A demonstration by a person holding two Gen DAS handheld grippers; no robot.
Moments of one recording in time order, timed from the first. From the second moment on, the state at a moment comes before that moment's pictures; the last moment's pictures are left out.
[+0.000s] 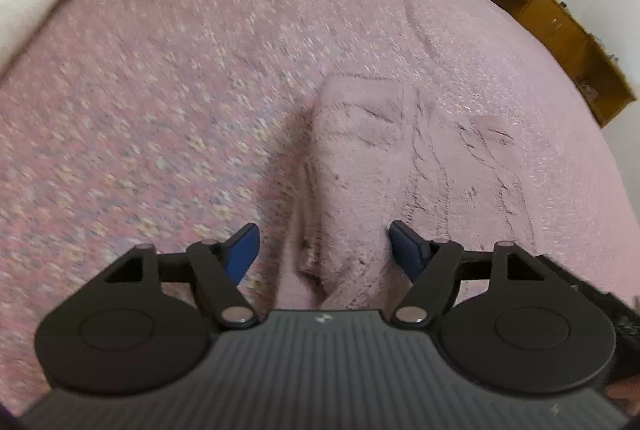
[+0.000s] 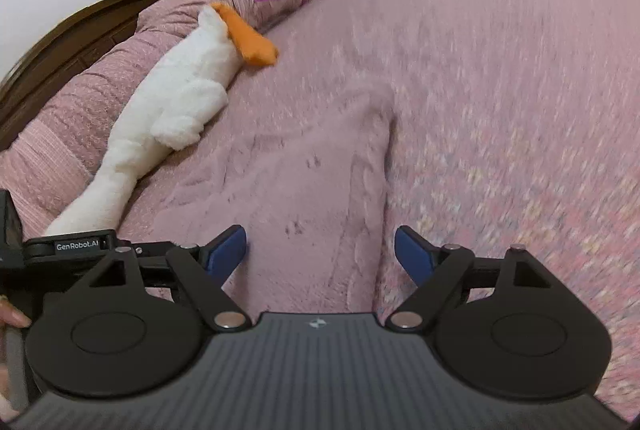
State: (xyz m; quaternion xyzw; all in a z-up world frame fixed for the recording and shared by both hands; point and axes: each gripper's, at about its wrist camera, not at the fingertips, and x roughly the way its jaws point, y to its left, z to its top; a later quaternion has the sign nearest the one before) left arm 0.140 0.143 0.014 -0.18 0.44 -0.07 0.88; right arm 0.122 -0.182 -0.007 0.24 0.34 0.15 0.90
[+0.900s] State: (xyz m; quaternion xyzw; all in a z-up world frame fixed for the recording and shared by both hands) left arm 0.115 0.104 0.062 -0.29 0.40 -0.21 0.84; right arm 0.126 -0.214 0.074 0.28 0.32 0.18 0.88
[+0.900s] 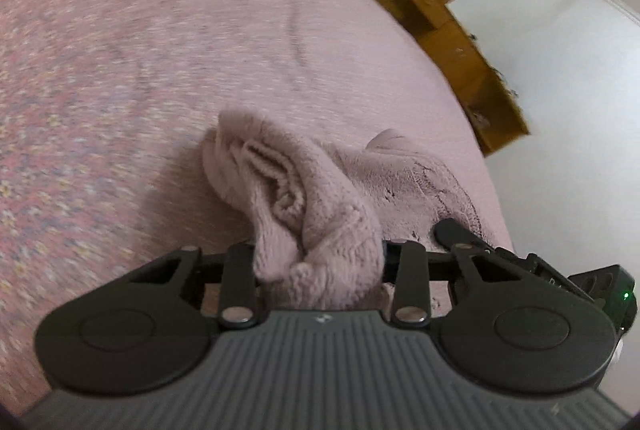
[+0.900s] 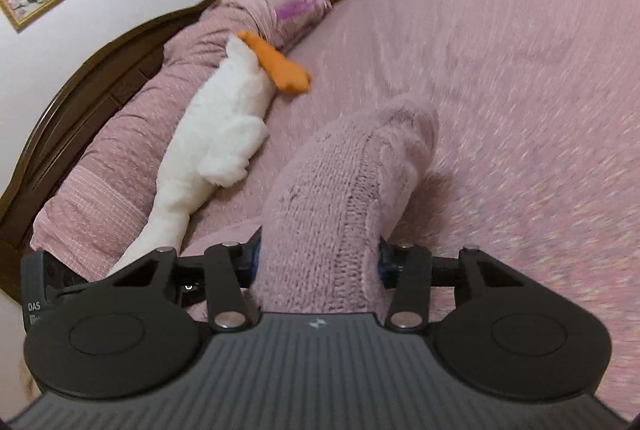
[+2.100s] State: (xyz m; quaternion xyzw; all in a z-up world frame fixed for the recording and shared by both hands) left arm -0.029 -0.001 0.029 -0.02 0.42 -0.14 0.89; right arm -0.092 -0.270 0.034 0.17 0.35 0.06 0.92
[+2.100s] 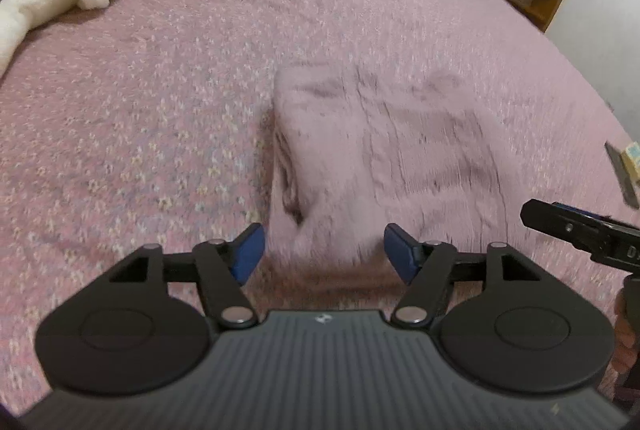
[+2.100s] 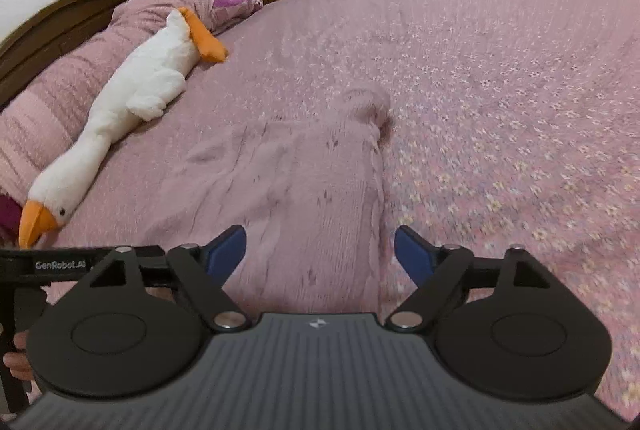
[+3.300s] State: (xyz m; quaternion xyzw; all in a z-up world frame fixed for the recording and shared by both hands) left arm -0.054 -0.038 -0.034 0.06 0.46 -0.06 0.89; right arm -0.120 -0.227 -0.027 0.11 0.43 0.02 0.89
